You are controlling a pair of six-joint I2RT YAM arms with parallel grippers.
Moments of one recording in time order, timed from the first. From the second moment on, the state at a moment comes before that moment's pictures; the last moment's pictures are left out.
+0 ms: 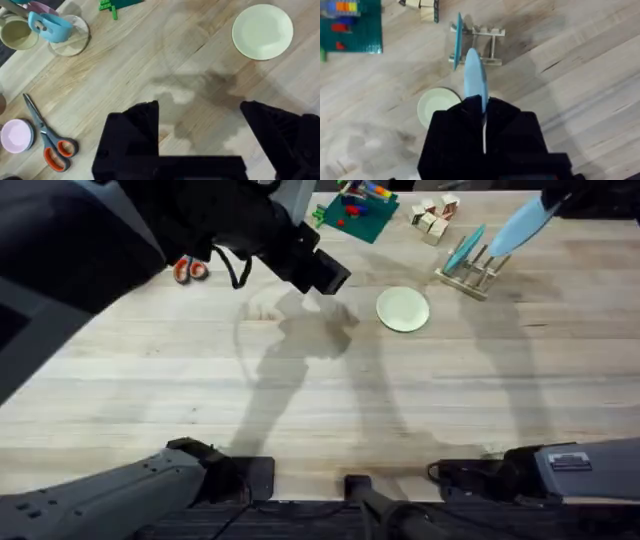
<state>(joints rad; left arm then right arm) -0.40 1.31 1.21 -0.77 0.10 0.34 0.08 1.59 1.85 -1.40 0.26 0.58</state>
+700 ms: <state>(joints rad) -0.40 1.31 1.21 -0.77 0.10 0.34 0.03 1.69 1.86 -1.35 0.26 0.58</state>
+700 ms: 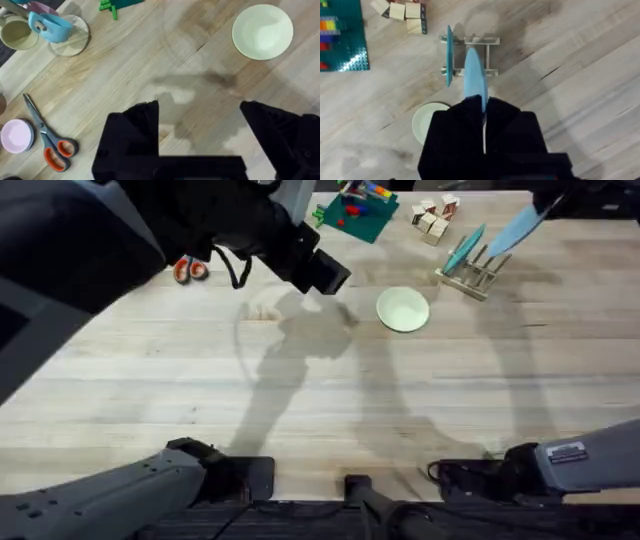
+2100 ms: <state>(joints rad) -0.40 1.31 1.21 -0.77 0.10 0.34 -0.06 1.89 1.87 -1.24 0.12 0.47</state>
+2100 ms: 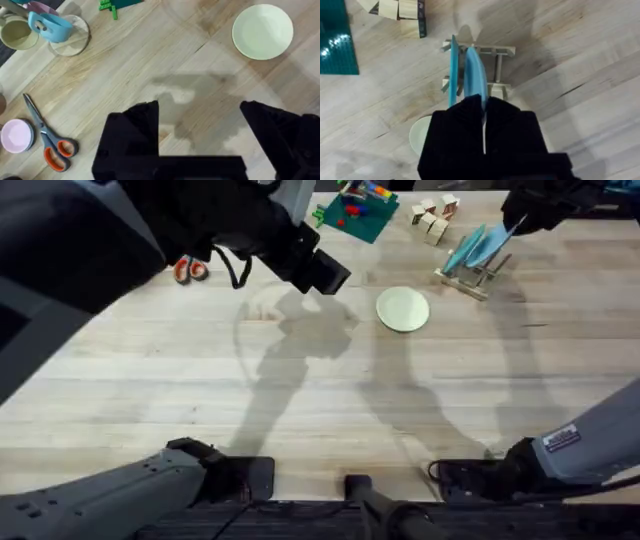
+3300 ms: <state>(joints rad) -0.40 1.31 1.21 -0.77 0.10 0.34 -0.06 1.94 1.87 -1.22 0.12 0.46</state>
